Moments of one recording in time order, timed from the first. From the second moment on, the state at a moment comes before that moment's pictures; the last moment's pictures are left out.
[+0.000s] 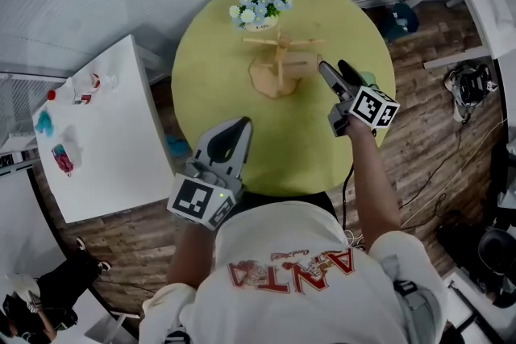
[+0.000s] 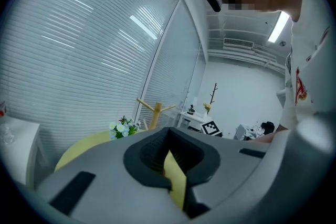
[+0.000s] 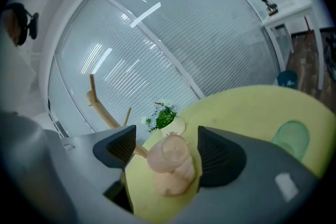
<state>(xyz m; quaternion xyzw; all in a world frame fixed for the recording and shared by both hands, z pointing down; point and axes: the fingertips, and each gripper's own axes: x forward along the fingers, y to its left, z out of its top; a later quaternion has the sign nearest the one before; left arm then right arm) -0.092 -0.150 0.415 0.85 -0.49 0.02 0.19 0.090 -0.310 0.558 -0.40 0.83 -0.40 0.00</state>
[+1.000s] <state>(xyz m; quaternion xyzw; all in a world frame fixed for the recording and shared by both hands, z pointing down) -0.048 -0.123 0.310 0.90 -0.43 -0.03 0.09 0.128 -0.145 0.308 -0.47 0.88 -0.05 0.03</state>
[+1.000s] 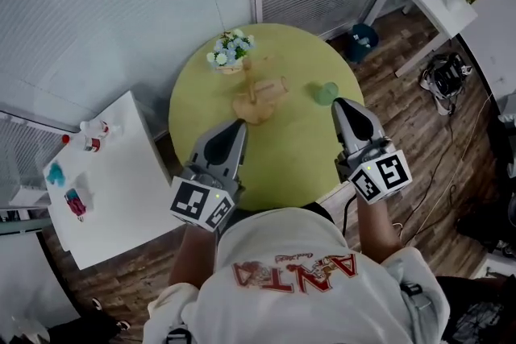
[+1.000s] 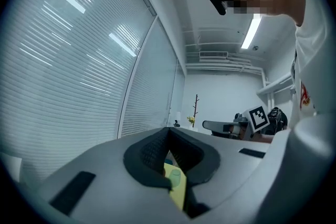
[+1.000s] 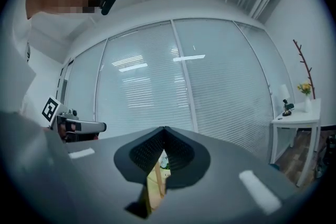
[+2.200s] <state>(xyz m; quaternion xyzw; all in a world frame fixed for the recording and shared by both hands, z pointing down) -0.040 -0.132 0.326 0.89 -0.44 -0.02 0.11 0.183 -0.202 0.372 -0.51 0.85 -0.11 -0.02</state>
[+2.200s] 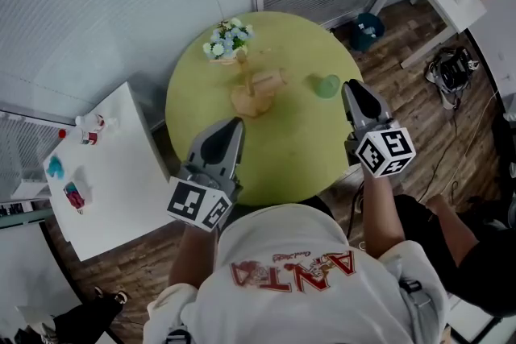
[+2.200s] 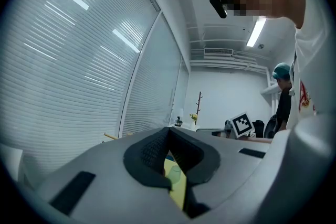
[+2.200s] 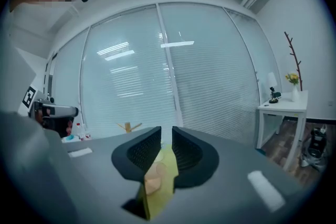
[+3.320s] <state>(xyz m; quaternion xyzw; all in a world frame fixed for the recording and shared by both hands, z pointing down) -0.029 -0.167 0.387 0.86 -0.47 0.04 0.17 0.236 -0.313 0.682 -0.51 0.77 -0.25 -0.29</state>
